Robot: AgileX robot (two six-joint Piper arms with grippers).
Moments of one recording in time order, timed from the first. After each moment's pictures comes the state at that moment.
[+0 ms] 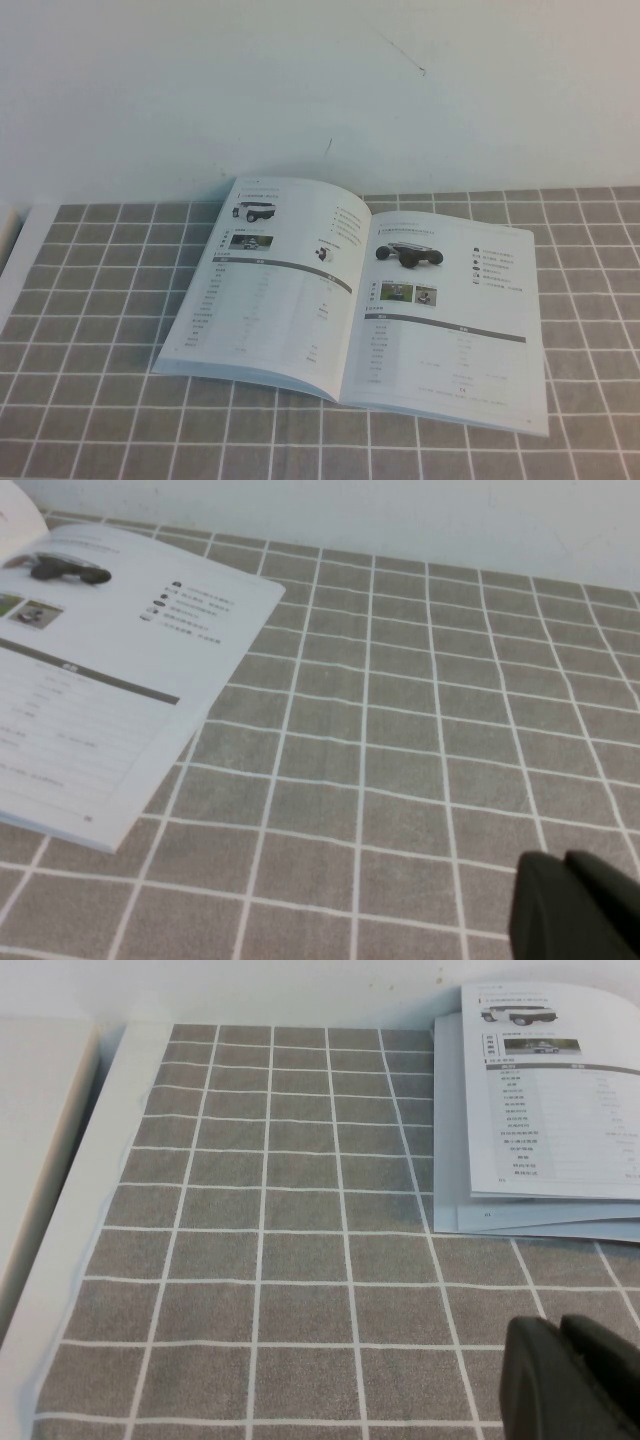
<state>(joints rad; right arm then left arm) 0.02 -0.01 0.02 -0.02 0.42 -0.12 -0.09 -0.01 0.02 -0.04 0.37 -0.11</state>
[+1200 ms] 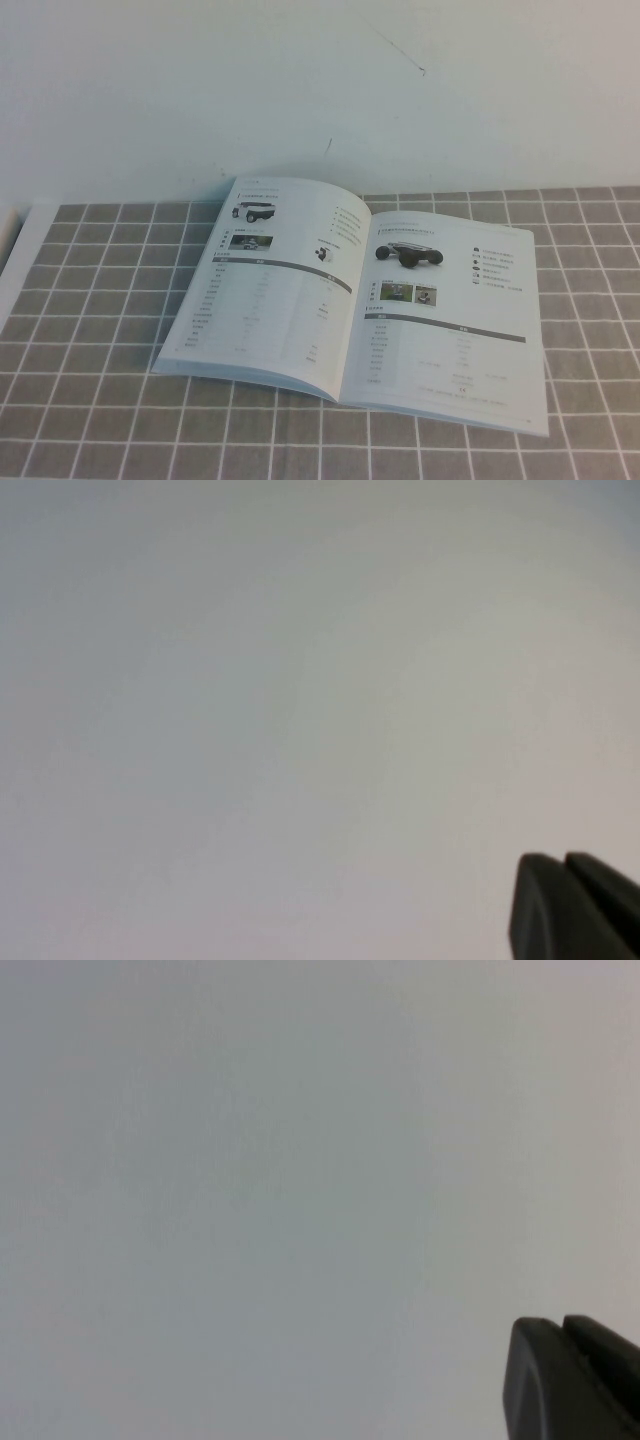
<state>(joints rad) 0.02 -0.01 0.03 0.06 -0.67 -0.12 -0.09 -0.01 0.02 -0.03 -0.45 -0.06</state>
